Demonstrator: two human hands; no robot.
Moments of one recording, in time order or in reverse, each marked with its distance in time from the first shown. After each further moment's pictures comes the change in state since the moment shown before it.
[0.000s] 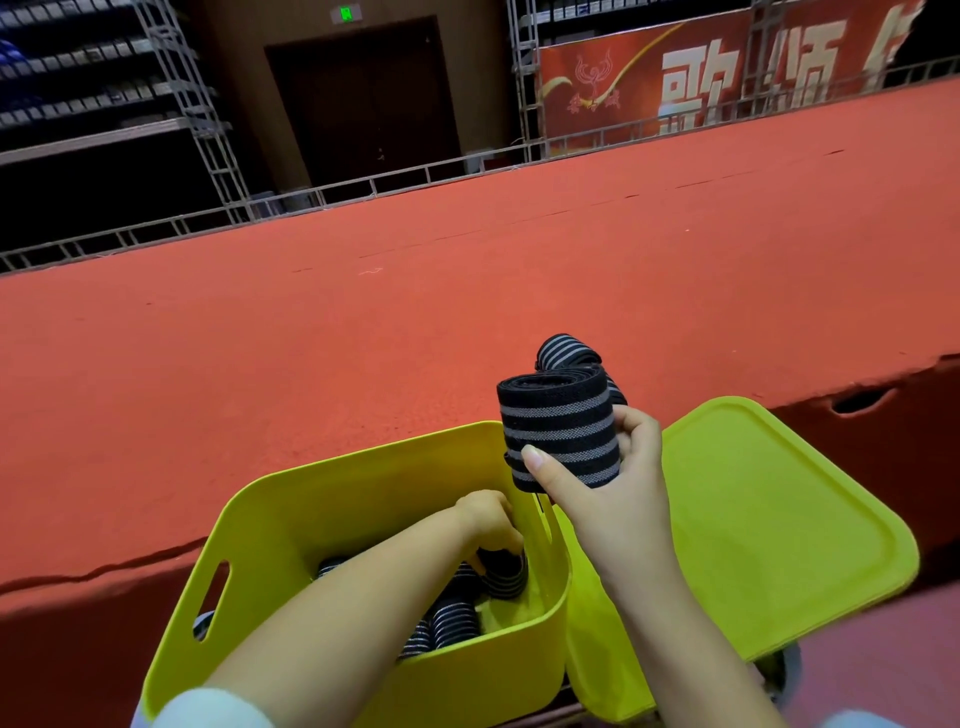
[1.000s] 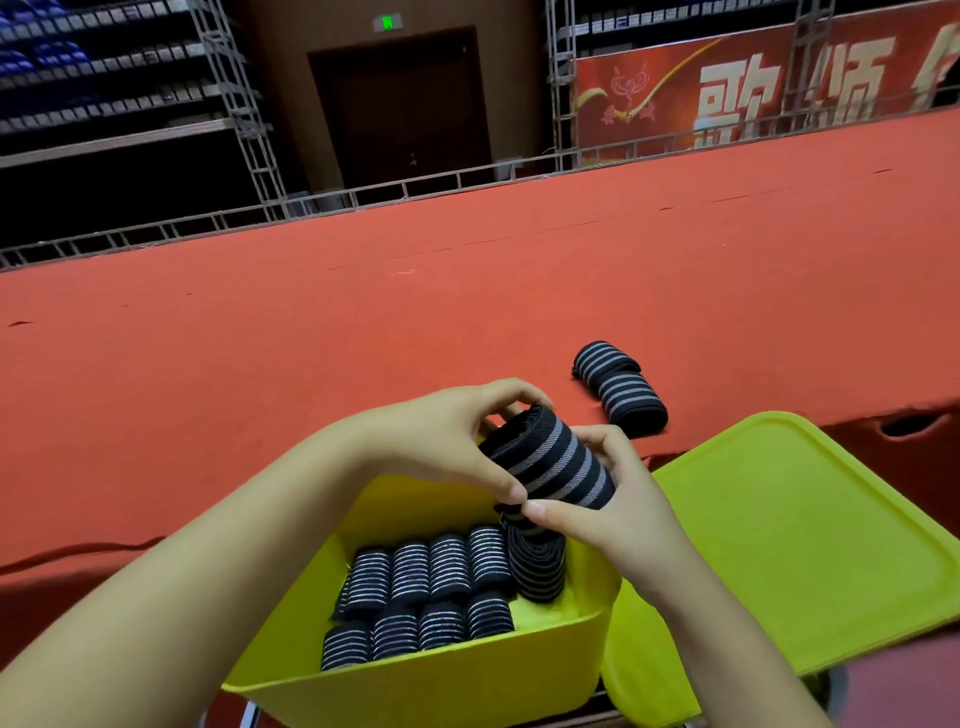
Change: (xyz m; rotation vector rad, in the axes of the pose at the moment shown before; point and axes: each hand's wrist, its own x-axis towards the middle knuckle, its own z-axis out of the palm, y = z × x) left_hand -0.161 0.006 -0.127 0.113 0.062 0.747; right_hand -0.005 -0.005 0.014 -0.026 -0.398 0.104
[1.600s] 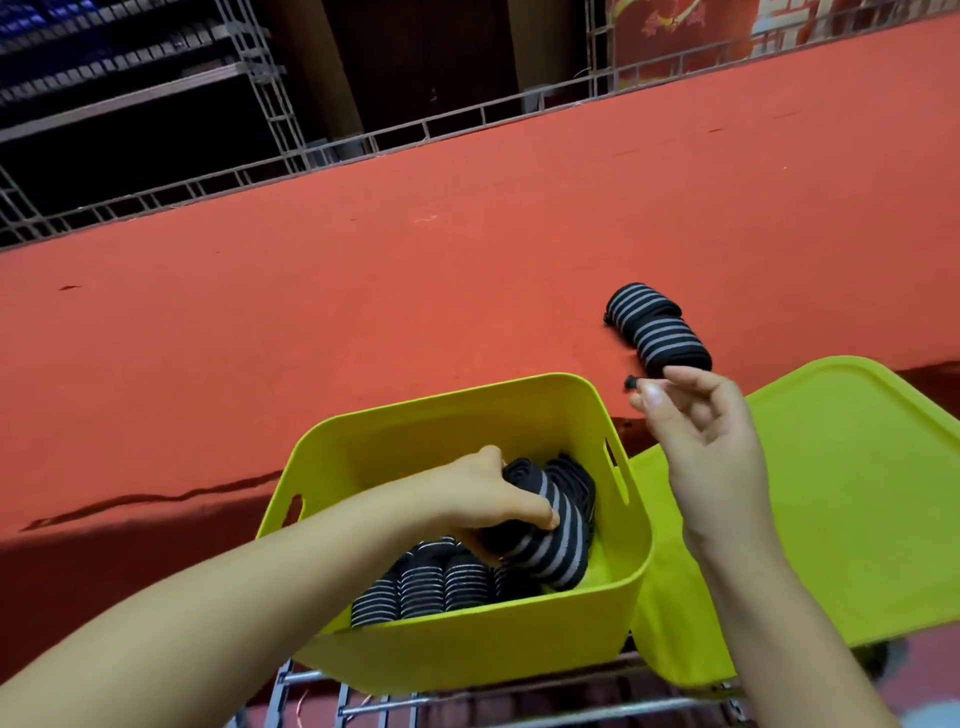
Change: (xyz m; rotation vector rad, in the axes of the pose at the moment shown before) left_hand 0.005 -0.043 0.080 -0.282 -0.033 -0.747; right_hand 0.017 0.033 -0.012 0.300 0.389 -0.069
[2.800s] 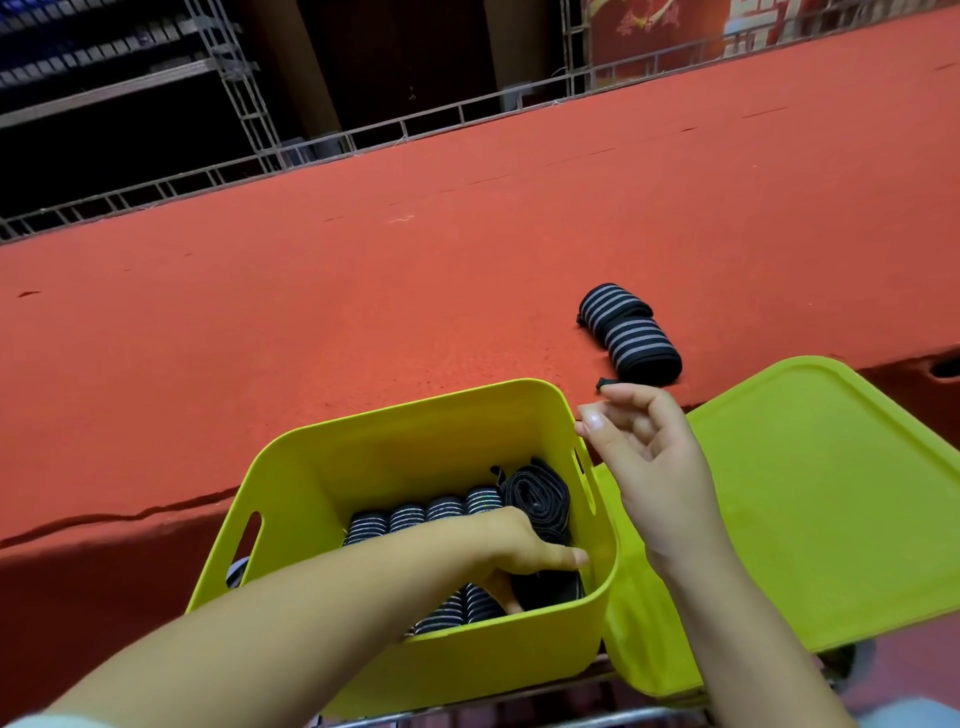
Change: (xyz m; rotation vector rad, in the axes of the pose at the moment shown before) left_hand 0.056 0.006 0.065 0.112 -0.130 -0.211; right_hand 0.000 0.003 -0.002 -0.076 -0.109 0.047
